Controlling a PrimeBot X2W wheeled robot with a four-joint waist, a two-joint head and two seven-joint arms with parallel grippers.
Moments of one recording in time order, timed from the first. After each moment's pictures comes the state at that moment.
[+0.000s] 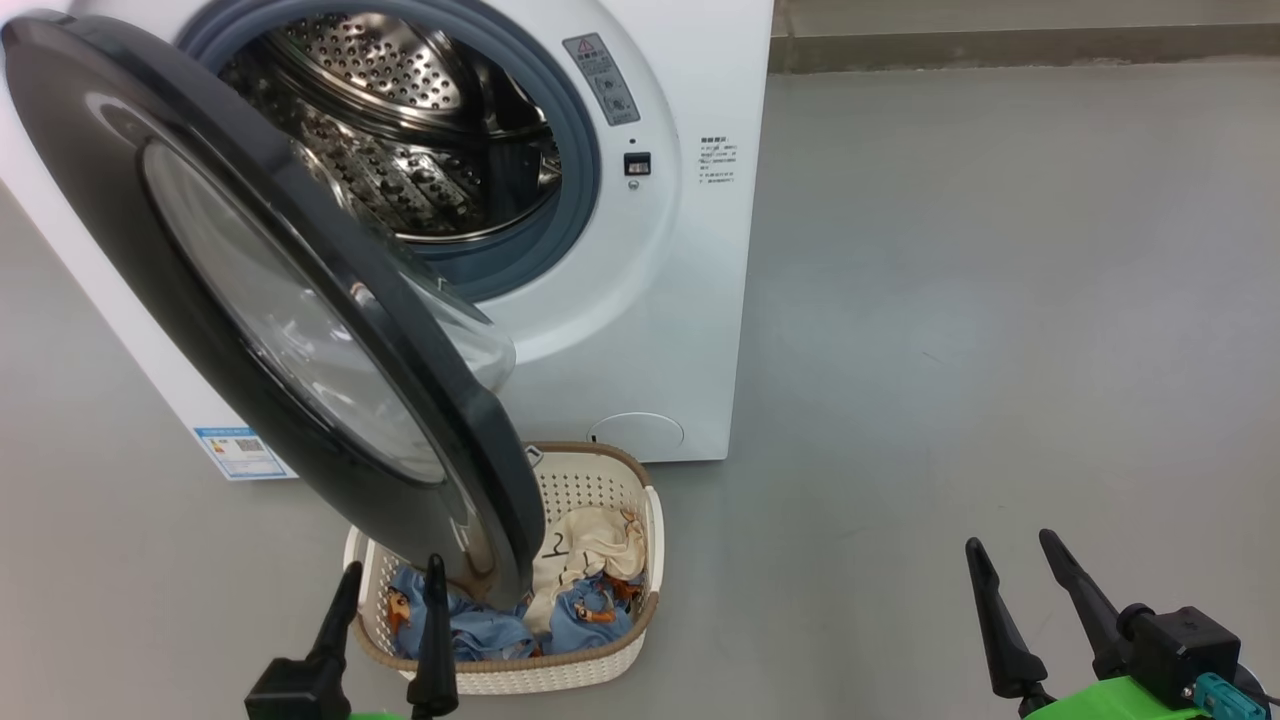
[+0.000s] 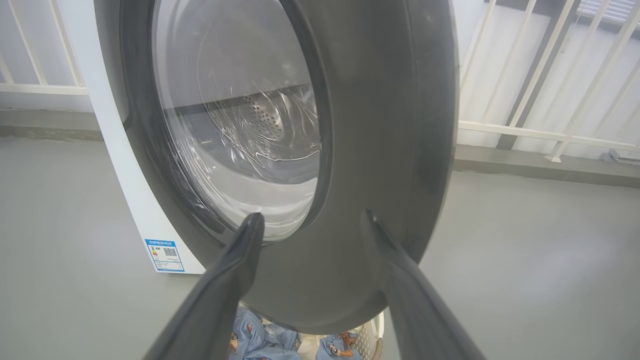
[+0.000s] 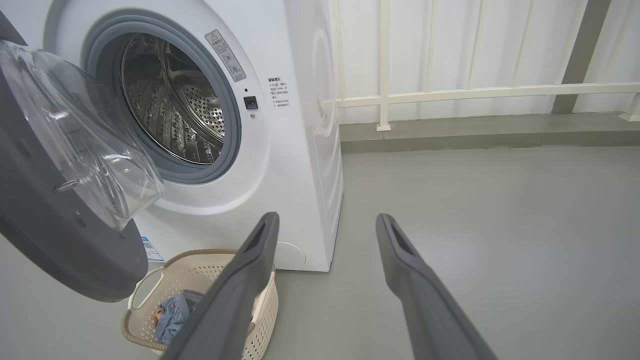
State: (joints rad) left arm 0.02 0.04 -0.24 0.11 -0.27 0.09 -0.26; right arm 0.09 -0.05 -0.05 0.02 0.19 0.13 -0.14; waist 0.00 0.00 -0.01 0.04
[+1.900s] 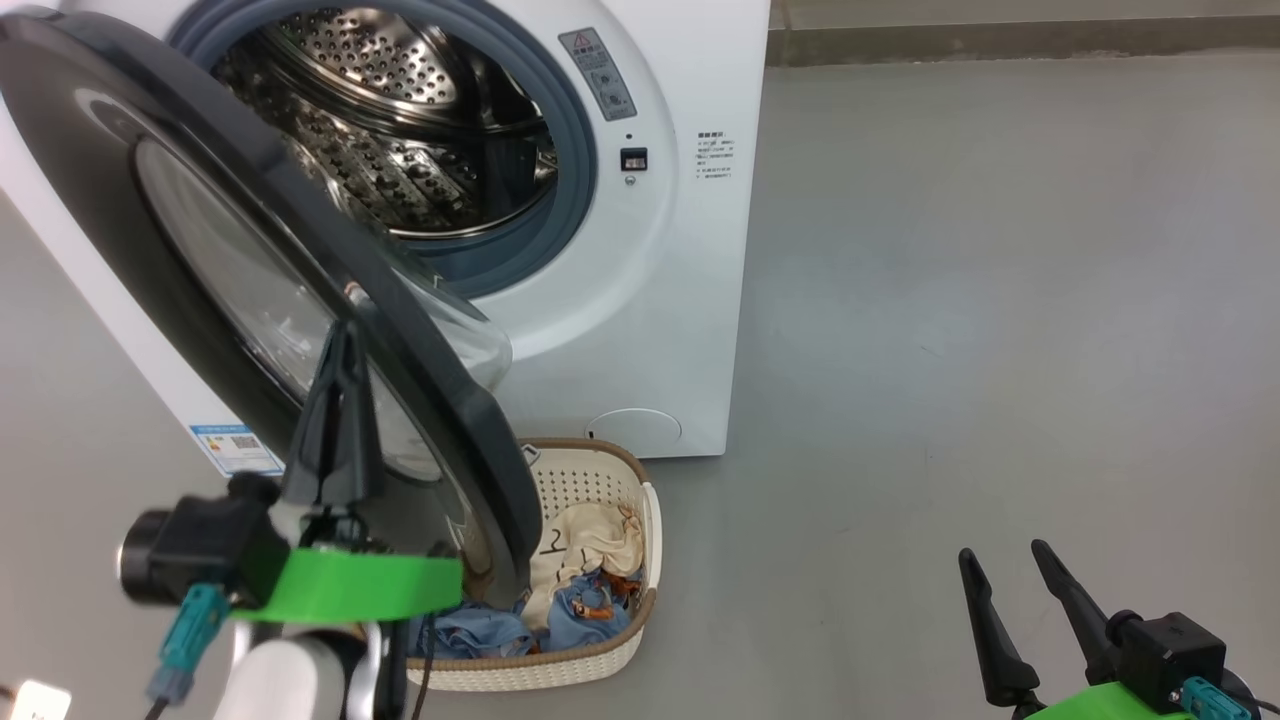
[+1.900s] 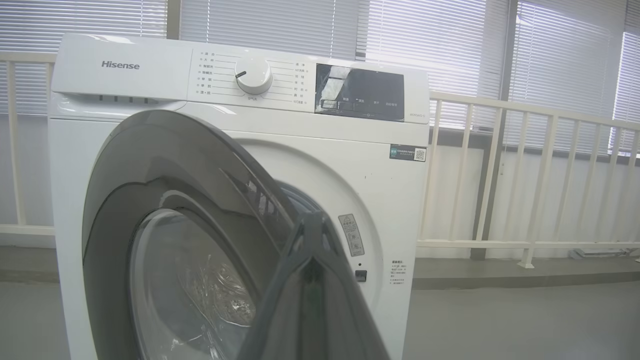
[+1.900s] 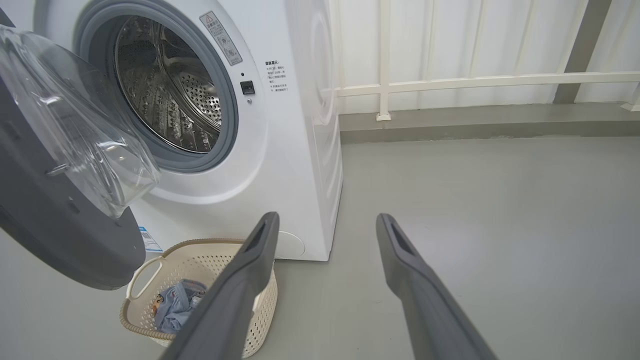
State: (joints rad) left arm -0.21 0.04 -0.19 -0.08 -0.24 0.06 -0.26; right arm 0.08 -0.05 -0.04 0.06 0.18 0.13 -0.15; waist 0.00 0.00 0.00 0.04
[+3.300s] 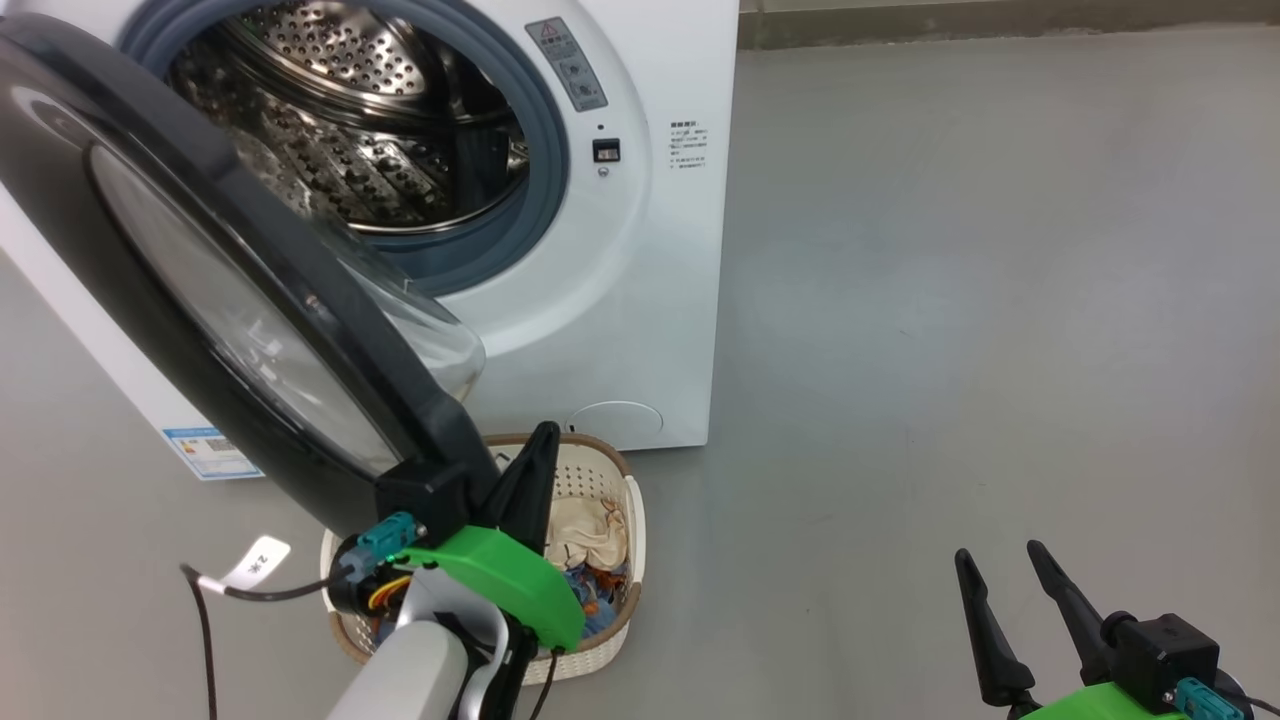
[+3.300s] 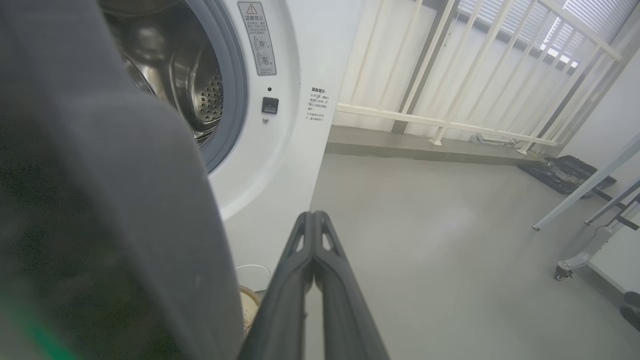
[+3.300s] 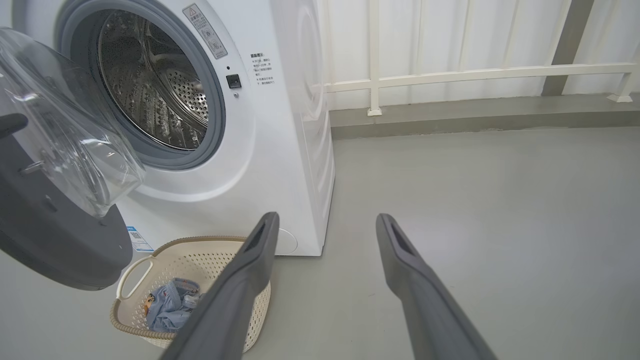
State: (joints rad) left arm -0.39 0.02 -0.48 0.39 -0.52 0.09 -0.17; right arm 0.07 -0.05 -0.04 0.09 0.18 0.13 -0.18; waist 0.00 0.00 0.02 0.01
